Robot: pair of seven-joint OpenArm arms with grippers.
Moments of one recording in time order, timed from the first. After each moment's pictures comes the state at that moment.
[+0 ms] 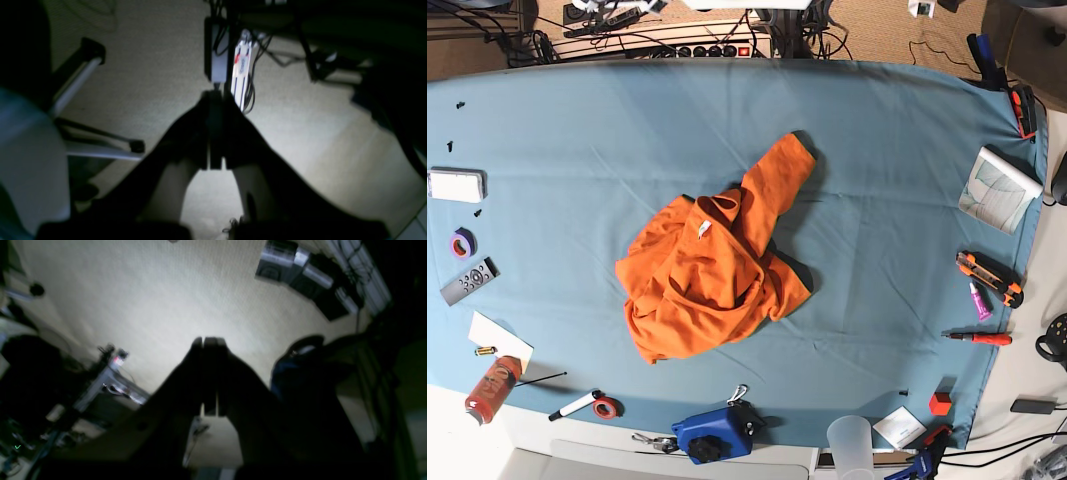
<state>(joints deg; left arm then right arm) 47.2 -4.0 -13.2 76.8 -8.9 -21.1 19.3 -37.0 30.7 -22.0 81.8 8.6 24.8 -45.8</state>
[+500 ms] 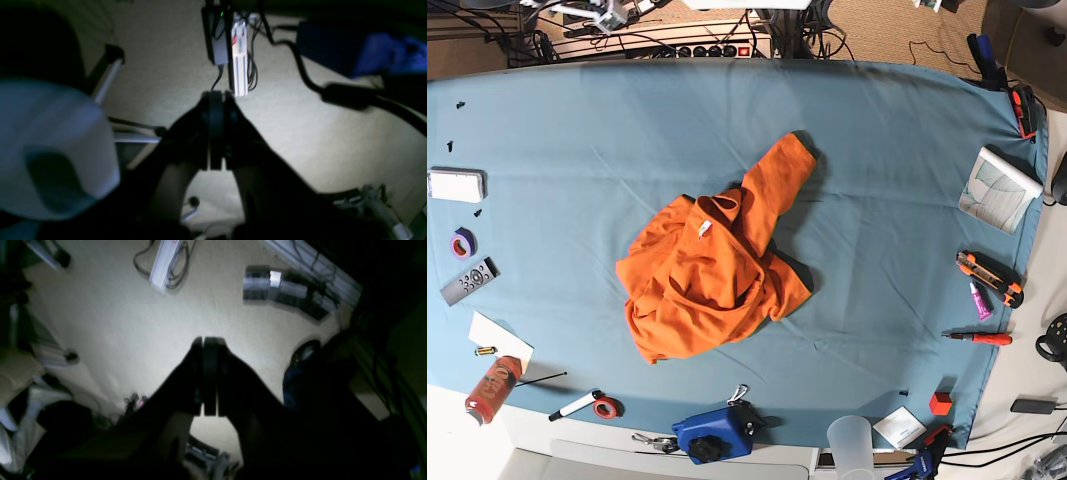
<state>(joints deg) 64.4 -4.0 -13.2 115.6 -10.7 -21.2 41.7 -56.9 30.8 5.3 113.2 21.0 25.1 -52.5</state>
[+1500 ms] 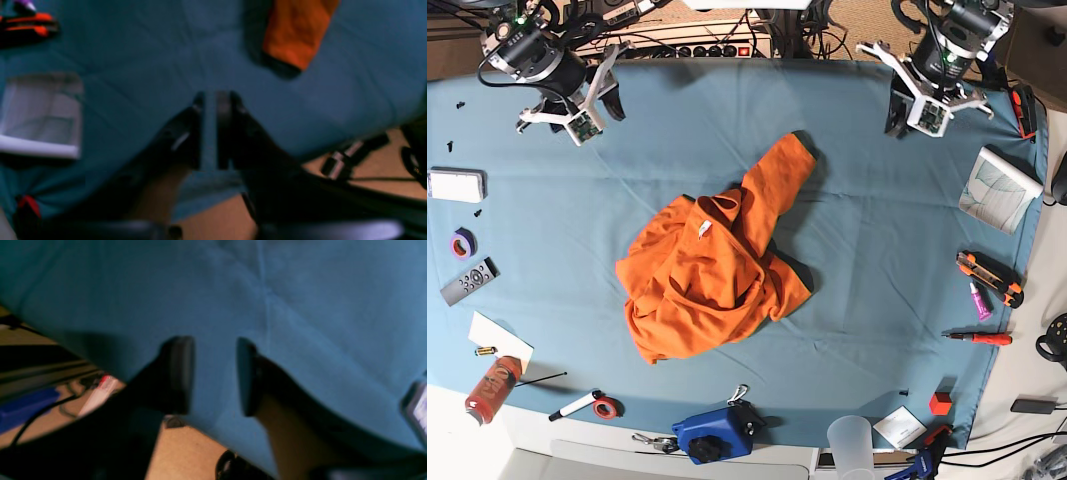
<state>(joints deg) 42.1 -4.3 -13.2 132.2 -10.3 -27.8 33.8 -39.5 26.6 14.0 131.1 17.6 26.4 -48.8</state>
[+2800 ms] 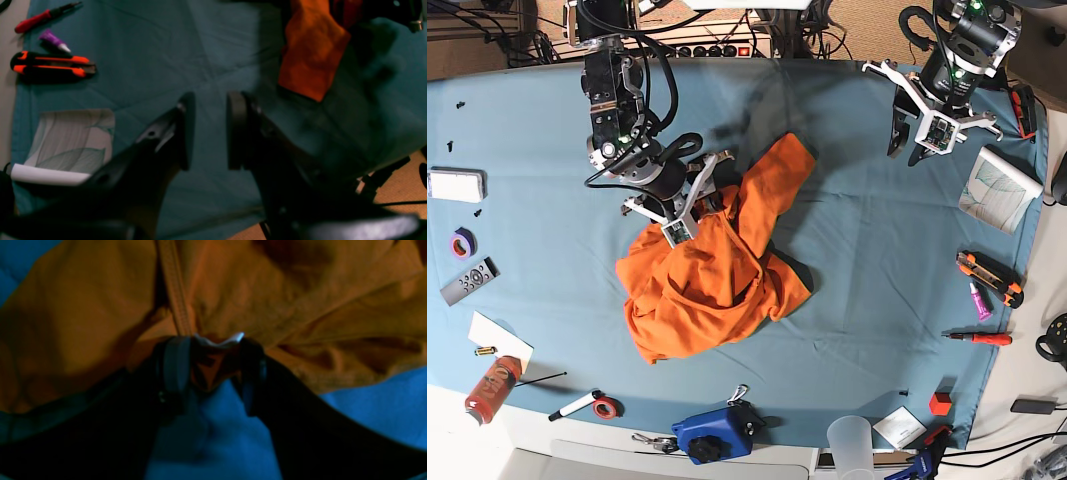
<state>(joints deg) 38.9 -6.9 -13.2 132.2 -10.2 -26.5 32.7 -4.6 9.1 -6.8 97.6 10.0 21.7 -46.7</state>
